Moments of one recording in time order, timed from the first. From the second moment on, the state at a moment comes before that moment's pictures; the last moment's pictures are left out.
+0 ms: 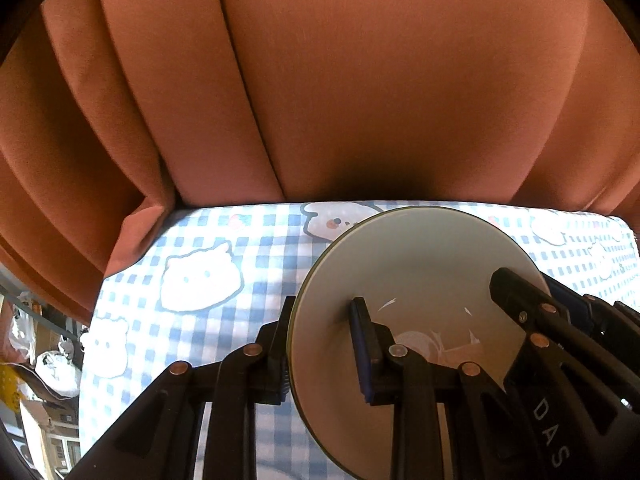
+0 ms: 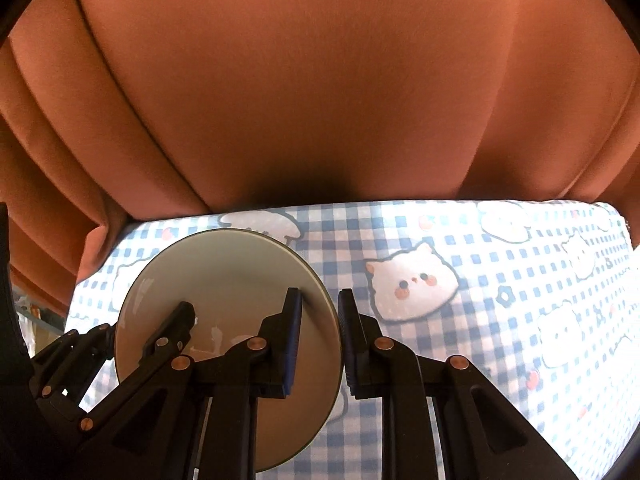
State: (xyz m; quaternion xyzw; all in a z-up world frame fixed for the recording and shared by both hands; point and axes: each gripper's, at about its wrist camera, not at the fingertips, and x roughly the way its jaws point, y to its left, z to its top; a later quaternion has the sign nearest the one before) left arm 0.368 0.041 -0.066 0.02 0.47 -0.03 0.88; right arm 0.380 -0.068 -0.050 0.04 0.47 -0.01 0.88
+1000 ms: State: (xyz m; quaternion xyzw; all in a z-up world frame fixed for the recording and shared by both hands) left arm 0.200 0.022 -0.009 0.04 0.42 -0.06 0.90; right arm 0.181 -0.080 0.024 0.06 0.42 -0.05 0.90
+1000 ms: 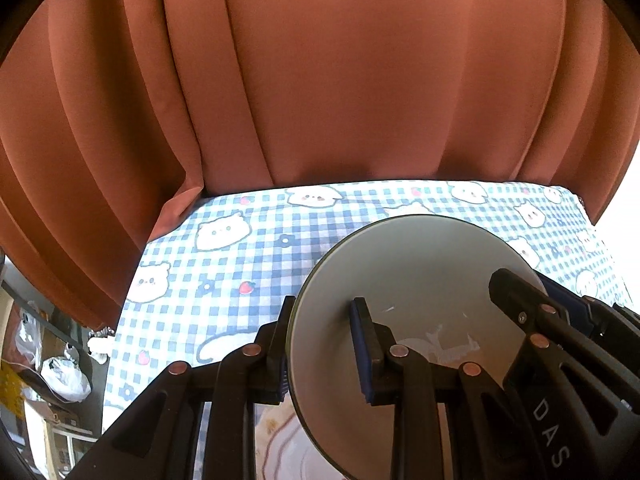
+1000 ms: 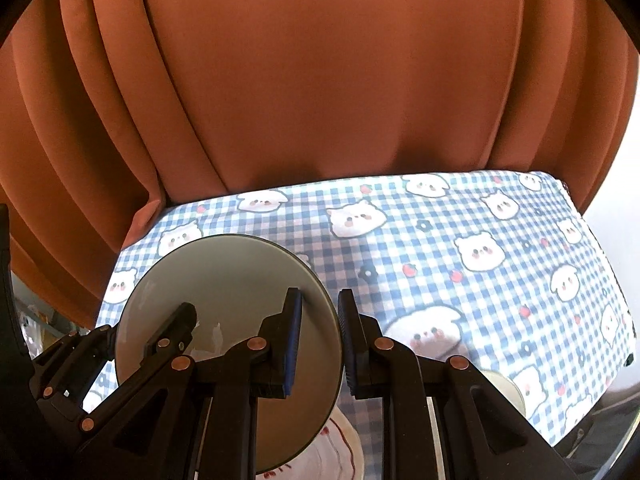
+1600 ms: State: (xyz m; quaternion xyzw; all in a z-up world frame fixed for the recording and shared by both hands) left arm 0.144 -0.056 -0.010 0.03 0.43 -0.05 0.90; right arm 0.126 -0.158 0.019 0.06 0.42 -0.03 0.90
